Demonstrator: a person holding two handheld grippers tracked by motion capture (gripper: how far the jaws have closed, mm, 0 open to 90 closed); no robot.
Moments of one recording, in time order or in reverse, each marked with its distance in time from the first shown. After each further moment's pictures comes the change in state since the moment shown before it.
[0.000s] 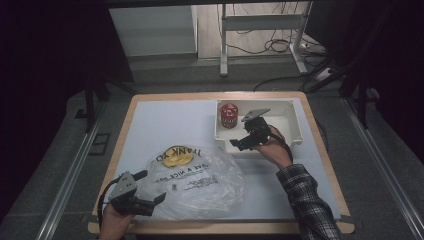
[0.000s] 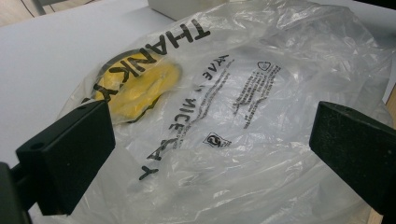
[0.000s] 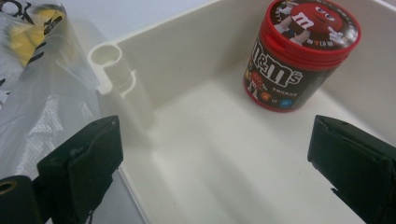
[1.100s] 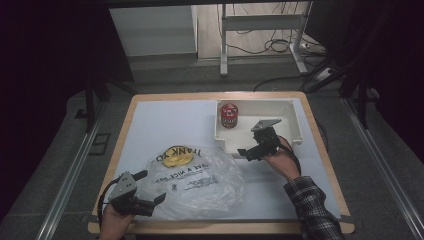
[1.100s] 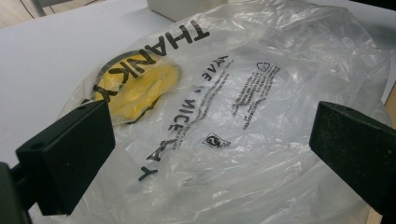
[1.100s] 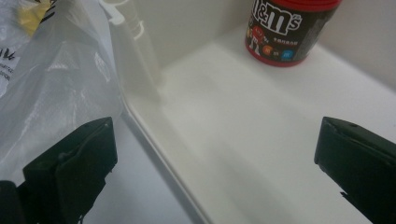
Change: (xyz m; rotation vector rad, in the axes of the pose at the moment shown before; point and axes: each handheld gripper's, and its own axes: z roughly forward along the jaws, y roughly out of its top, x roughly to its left) left arm 0.000 0.000 0.000 -0.004 -0.001 0.002; right arm 0.007 -0.036 -0.019 -0.001 -0.005 0.057
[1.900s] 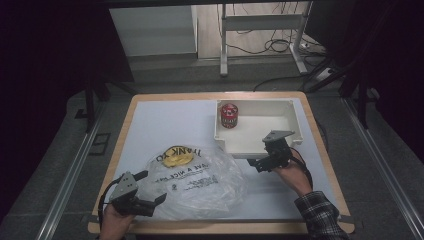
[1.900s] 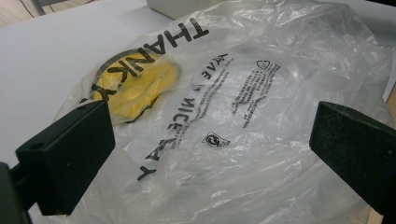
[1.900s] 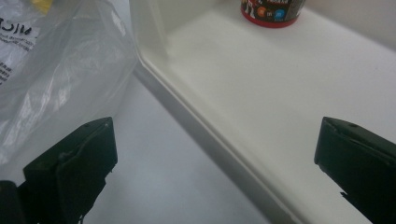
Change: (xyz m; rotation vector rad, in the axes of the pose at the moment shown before) left arm -0.001 0.000 0.001 0.008 0.002 0.006; right arm 0.011 -0.034 -0.032 0.000 -0.026 0.042
